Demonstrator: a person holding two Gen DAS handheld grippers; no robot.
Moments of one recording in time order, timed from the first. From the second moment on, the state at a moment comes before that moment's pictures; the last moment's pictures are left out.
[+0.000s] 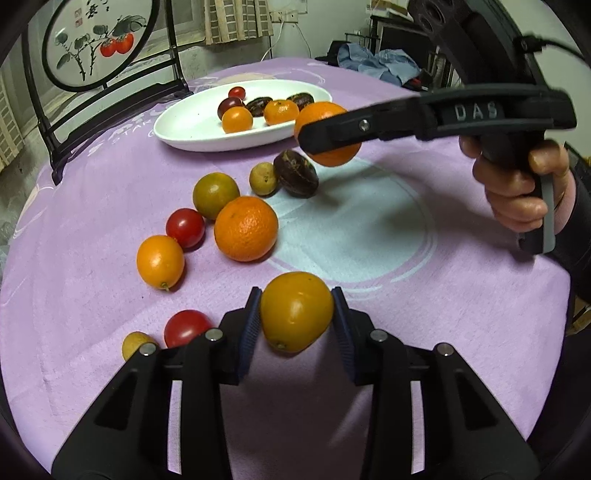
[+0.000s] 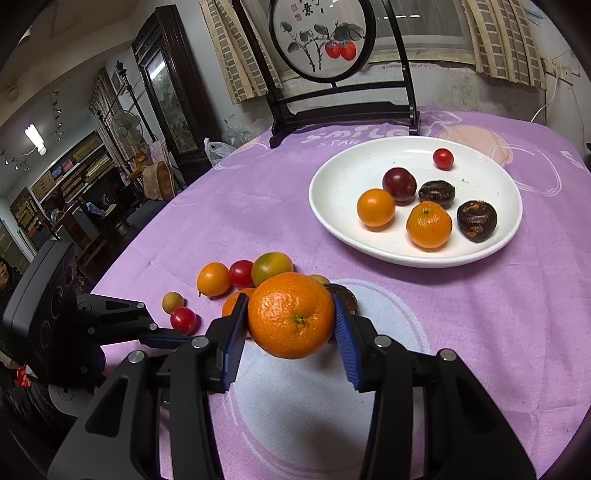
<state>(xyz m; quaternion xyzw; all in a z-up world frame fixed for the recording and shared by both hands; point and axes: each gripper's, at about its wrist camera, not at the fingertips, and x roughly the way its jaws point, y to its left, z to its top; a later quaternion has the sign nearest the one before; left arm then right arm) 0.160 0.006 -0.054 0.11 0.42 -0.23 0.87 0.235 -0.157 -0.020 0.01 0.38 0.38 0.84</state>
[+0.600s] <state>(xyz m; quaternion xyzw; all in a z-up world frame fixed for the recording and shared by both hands) 0.321 -0.009 0.017 0.01 0.39 -0.14 0.91 0.319 -0.200 -0.022 0.08 0.30 0.22 0.93</state>
